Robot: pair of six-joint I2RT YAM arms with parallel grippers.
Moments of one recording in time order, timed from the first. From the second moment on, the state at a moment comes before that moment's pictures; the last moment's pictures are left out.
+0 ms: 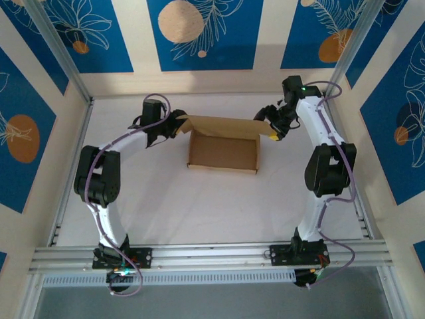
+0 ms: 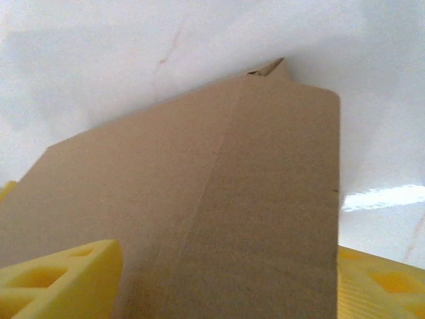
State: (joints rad) left arm -0.27 1.89 1.30 -0.01 0.42 -1.04; right arm 0.07 1.94 1.84 -1.22 -0.41 0.63
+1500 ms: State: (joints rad) left arm -0.28 1.86 1.43 -0.32 0.48 -0.91; right arm 0.07 1.90 1.77 -1.14 -0.40 0.58
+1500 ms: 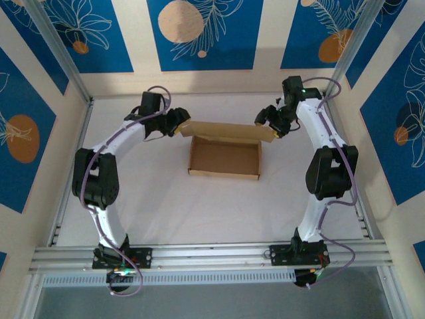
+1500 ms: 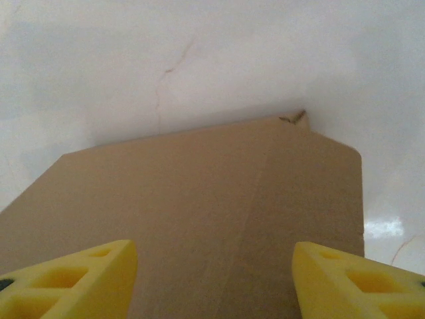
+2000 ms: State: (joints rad) left arm -0.31 1.81 1.34 -0.20 0.44 -1.05; right arm 0.05 1.85 1.73 -1.16 -0.34 0.91
